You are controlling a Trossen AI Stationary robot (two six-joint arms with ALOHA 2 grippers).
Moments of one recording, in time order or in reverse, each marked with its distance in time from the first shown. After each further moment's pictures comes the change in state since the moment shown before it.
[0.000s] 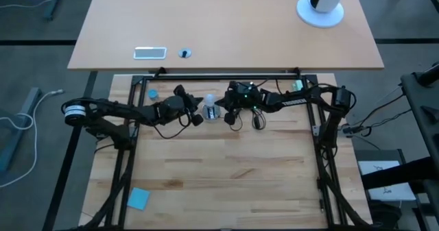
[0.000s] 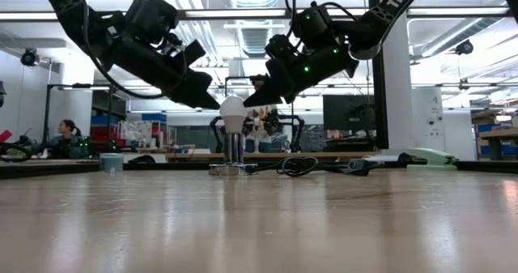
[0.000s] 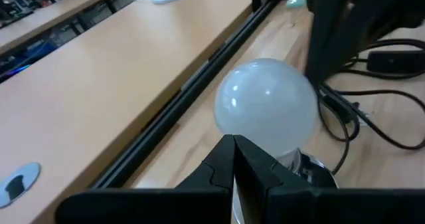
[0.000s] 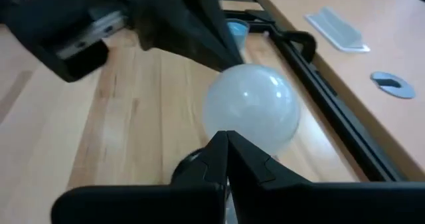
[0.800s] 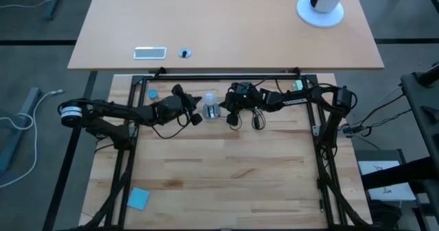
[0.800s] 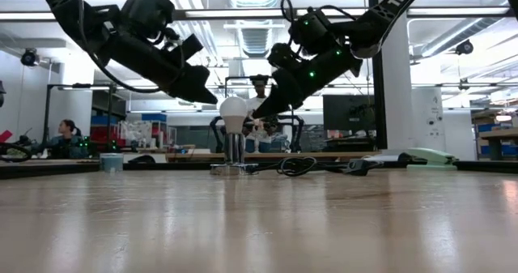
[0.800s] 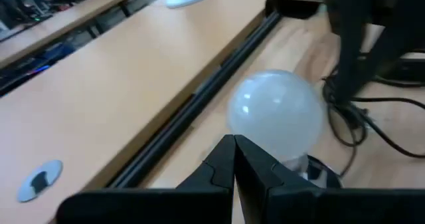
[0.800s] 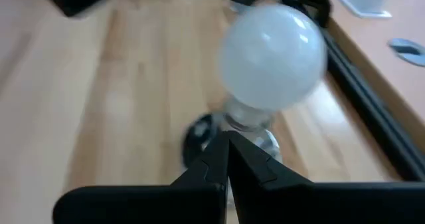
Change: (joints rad) left arm -0.006 -0.045 0.000 -0.030 -0.051 -0.001; right arm -0.006 -0.011 0.000 -0.131 -0.006 -0.020
